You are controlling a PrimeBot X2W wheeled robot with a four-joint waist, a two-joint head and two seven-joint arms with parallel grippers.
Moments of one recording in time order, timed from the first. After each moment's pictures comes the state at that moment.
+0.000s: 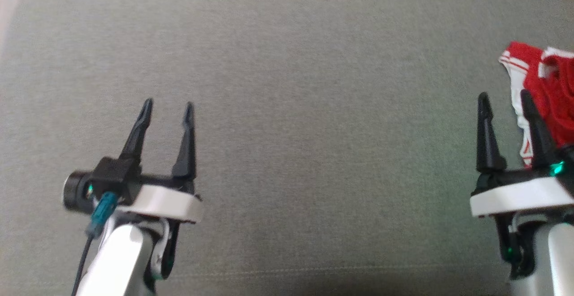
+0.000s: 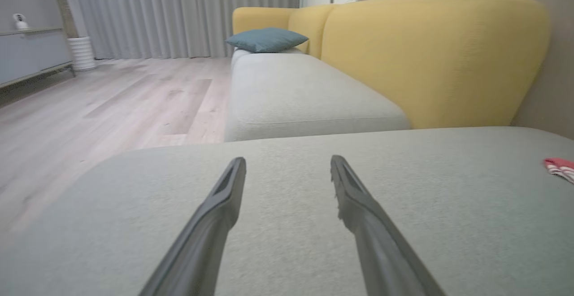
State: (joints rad) left arm -0.19 0.23 -0.39 0.05 -0.28 0.20 -0.25; right arm -0.08 -0.08 -0.06 -0.08 0.15 0.12 -0.02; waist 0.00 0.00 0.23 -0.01
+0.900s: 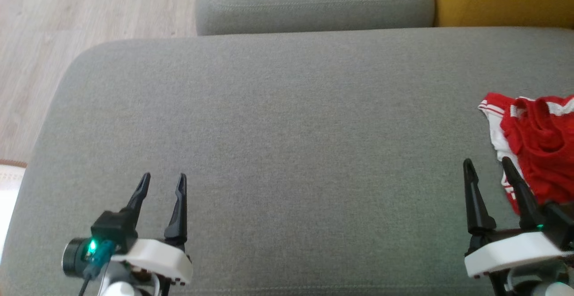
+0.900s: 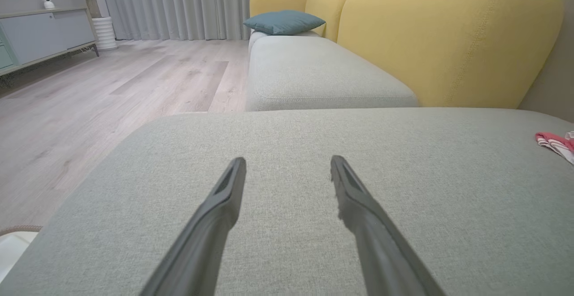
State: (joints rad) left arm 0.01 0.28 -0.38 0.07 -0.35 0.20 -0.20; right arm 0.16 -0.04 -0.05 -0.17 0.16 0.12 0.05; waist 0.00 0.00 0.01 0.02
